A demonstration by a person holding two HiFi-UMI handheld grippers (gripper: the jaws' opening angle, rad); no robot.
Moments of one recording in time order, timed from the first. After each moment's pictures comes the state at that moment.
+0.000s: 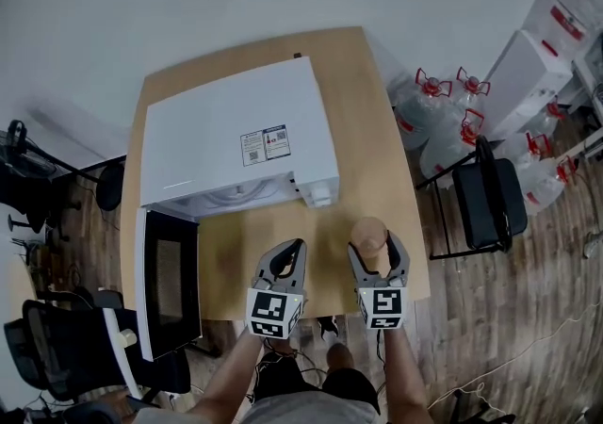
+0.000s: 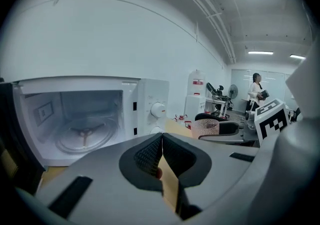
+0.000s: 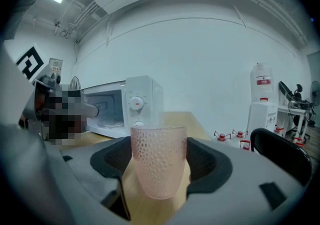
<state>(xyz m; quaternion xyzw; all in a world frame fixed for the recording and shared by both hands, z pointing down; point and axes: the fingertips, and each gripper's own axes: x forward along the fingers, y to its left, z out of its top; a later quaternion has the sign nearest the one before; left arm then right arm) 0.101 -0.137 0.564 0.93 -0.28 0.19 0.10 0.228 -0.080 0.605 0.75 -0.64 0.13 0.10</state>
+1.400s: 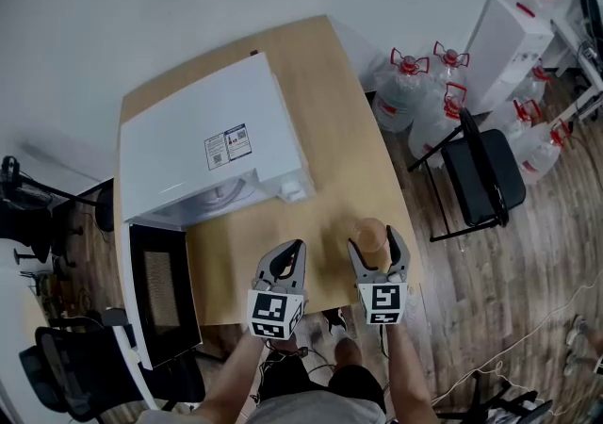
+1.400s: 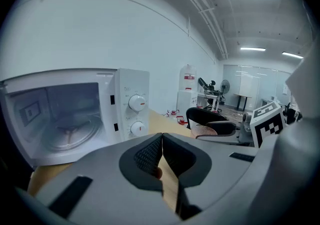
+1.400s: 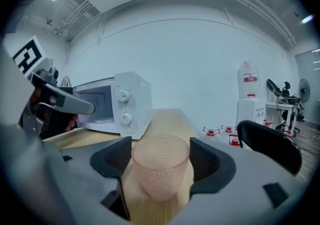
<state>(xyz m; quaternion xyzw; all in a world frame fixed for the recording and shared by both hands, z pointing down) 0.134 -0.105 0.584 0.94 -0.24 0.22 0.09 0.258 -0.041 0.632 0.78 -0.61 0.15 0.09</state>
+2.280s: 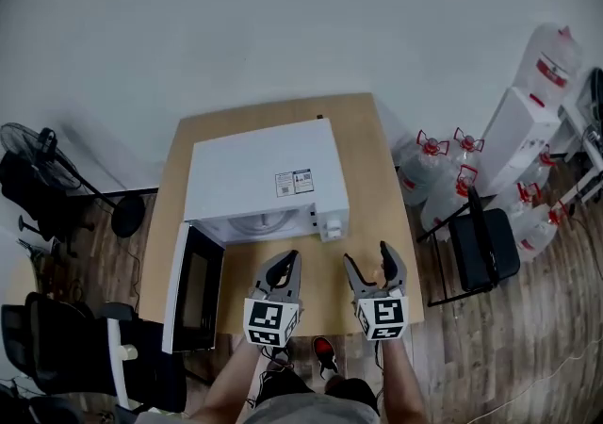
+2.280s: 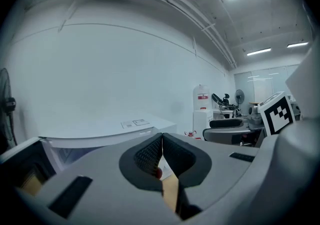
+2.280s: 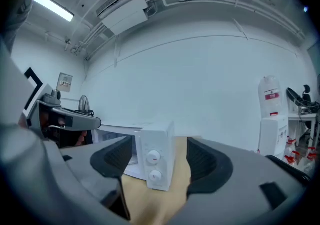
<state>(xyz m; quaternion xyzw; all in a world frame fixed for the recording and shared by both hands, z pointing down) 0.067 -0.145 0.448 0.94 -0.33 0.12 0.03 0.202 -0.096 0.472 0.73 -0.68 0.06 0.03</state>
